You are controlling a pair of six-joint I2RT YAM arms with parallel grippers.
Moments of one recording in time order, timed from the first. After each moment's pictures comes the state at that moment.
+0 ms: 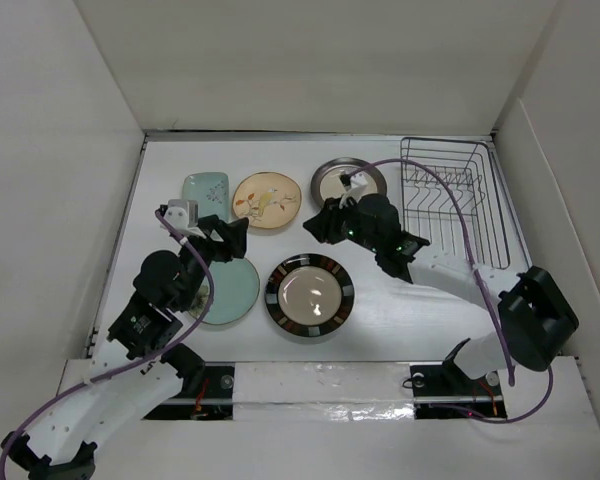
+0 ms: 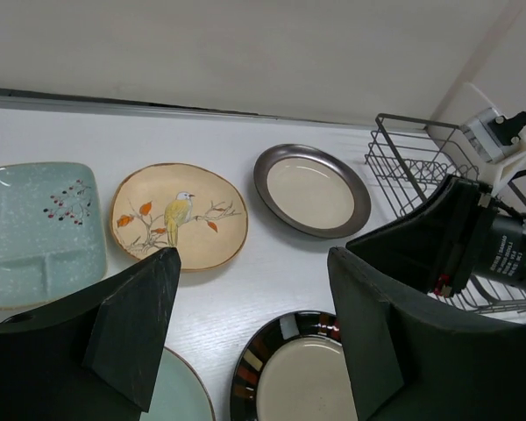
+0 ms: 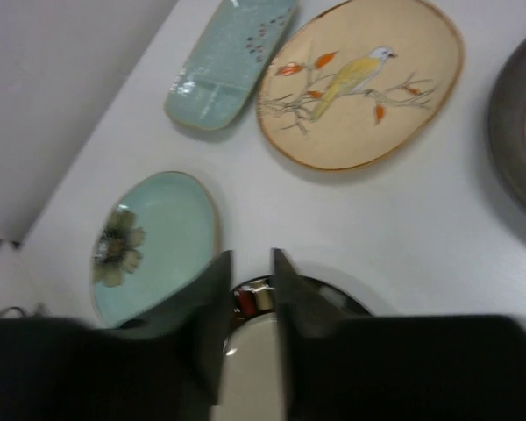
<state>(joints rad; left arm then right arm) -0.65 0.55 0.69 -0.13 -0.34 -0.29 0.71 1.44 0.90 0.30 -0.09 0.48</state>
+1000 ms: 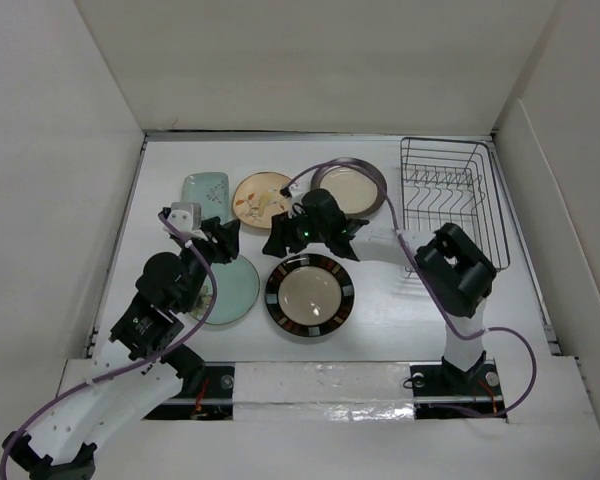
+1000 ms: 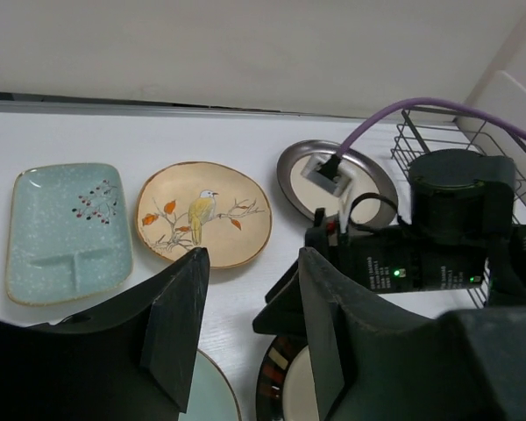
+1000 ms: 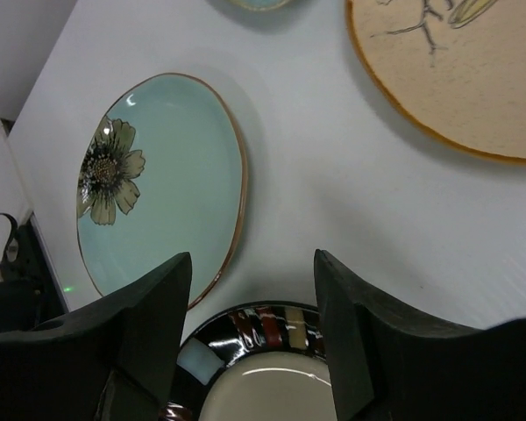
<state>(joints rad) -0.65 0.54 0.66 -0.11 -0.37 -0.23 0.78 1.91 1.22 0.20 -0.38 0.43</state>
